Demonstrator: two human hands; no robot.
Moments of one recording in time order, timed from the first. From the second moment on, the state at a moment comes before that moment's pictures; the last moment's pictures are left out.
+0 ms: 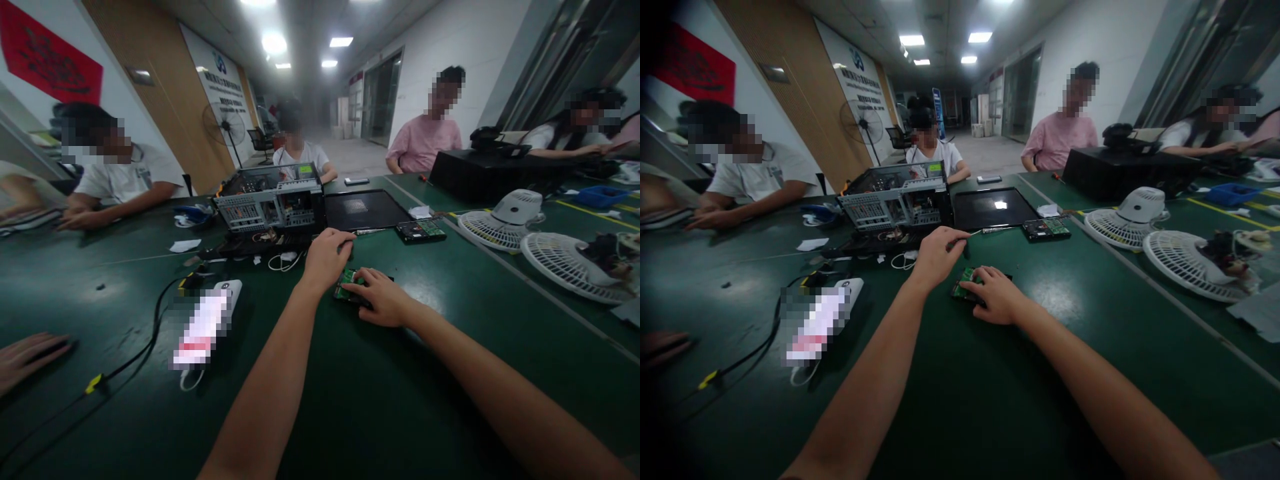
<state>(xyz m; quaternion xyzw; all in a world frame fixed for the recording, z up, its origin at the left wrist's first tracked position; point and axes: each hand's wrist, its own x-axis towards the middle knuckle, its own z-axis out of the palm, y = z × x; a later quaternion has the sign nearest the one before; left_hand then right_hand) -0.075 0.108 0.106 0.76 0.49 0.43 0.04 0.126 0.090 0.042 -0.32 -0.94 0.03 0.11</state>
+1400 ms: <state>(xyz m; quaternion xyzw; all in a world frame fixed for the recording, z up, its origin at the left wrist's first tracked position) -0.073 0.108 0.100 0.73 0.49 0.47 0.01 0.119 0.062 0.041 -0.35 -0.93 0.01 0.12</state>
